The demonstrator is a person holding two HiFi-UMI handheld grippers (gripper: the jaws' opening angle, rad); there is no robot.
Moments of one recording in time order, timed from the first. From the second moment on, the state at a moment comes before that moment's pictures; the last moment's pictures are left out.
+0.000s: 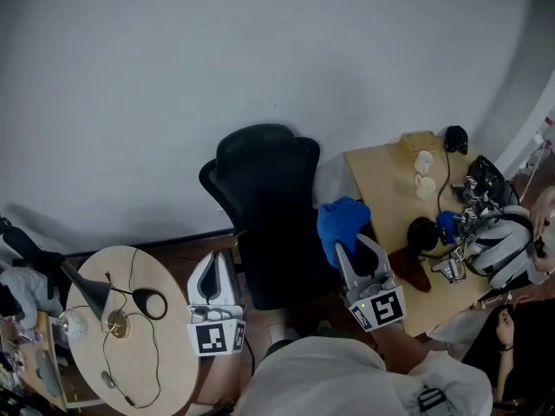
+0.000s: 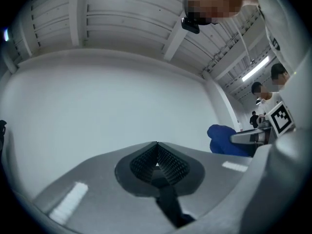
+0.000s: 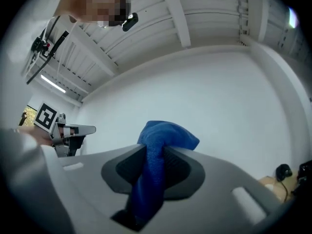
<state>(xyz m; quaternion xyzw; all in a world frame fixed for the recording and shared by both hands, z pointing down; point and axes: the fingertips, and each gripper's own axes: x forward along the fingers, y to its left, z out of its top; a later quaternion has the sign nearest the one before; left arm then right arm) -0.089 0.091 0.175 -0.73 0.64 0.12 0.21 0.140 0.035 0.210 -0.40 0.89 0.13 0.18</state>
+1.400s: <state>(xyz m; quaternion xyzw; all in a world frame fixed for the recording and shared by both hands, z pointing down) 0.149 0.492 0.234 -0.74 0.61 0.13 0.23 0.348 0.447 0.250 -0.35 0.90 0.16 0.20</state>
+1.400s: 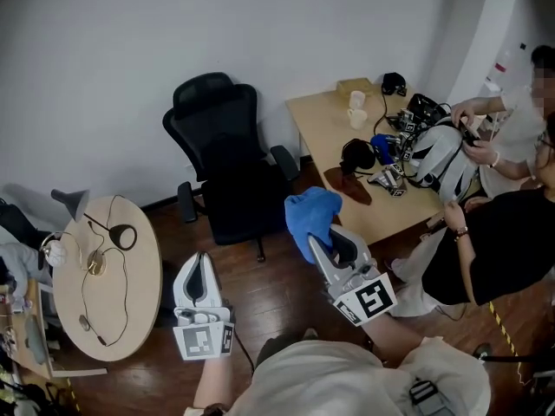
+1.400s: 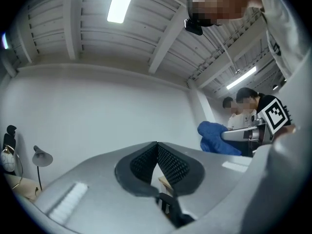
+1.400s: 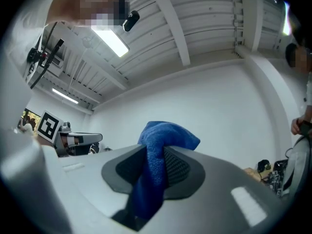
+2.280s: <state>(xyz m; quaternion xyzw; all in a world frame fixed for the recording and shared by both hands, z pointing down) 0.120 0.562 0.254 -0.74 0.62 0.14 0.22 0.335 0.525 0.238 -0.36 0.89 0.17 0.20</state>
